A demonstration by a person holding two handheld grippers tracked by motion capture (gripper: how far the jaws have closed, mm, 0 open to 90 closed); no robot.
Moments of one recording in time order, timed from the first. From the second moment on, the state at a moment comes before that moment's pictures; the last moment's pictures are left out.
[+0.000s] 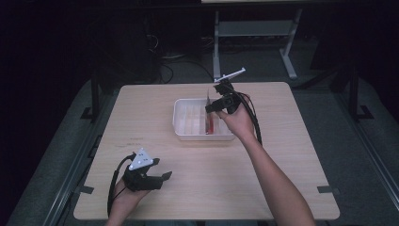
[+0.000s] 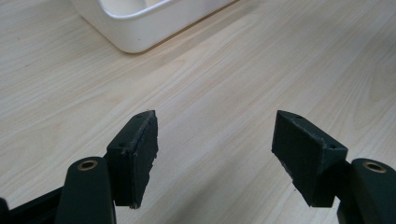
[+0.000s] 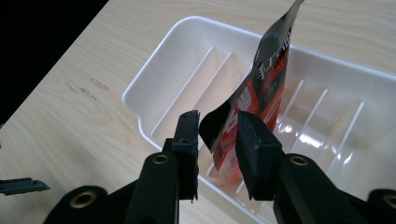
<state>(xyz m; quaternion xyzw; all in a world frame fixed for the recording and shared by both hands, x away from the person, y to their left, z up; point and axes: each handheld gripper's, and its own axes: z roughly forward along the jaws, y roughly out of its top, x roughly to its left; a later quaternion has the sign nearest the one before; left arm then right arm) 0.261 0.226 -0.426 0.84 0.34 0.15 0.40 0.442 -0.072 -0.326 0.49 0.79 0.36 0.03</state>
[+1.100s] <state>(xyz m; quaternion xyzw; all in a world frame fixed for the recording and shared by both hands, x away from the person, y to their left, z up) 0.262 0.227 -0.426 0.84 0.34 0.15 0.40 0.419 -0.104 -0.330 0.47 0.79 0.38 0.00</state>
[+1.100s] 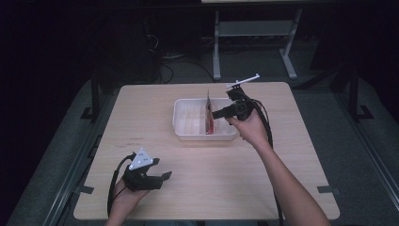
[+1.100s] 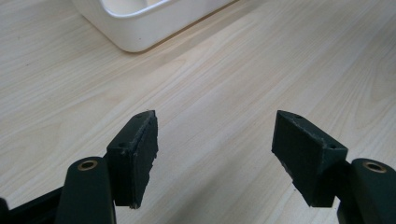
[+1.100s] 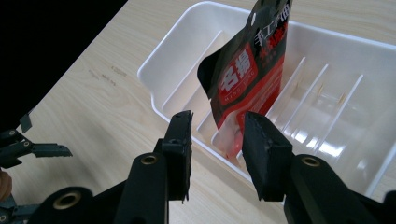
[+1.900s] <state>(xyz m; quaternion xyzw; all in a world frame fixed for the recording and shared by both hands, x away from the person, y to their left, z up) 0.262 0.228 -0.425 0.84 0.35 0.15 0.40 0.402 -0.126 -0.345 0.46 0.79 0.40 -0.02</state>
